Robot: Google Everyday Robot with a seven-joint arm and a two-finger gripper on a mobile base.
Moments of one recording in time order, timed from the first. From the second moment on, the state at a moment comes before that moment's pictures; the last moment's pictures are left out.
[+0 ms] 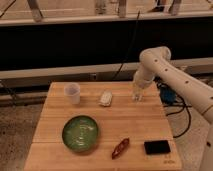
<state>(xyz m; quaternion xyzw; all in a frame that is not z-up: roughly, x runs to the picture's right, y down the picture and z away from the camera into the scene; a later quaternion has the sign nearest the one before) 0.191 0.016 0.807 -0.25 -0.16 -0.30 0.91</state>
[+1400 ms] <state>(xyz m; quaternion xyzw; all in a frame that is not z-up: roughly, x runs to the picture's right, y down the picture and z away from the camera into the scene) 0.241 -0.054 0.870 -0.20 -0.13 -0.23 0.94</state>
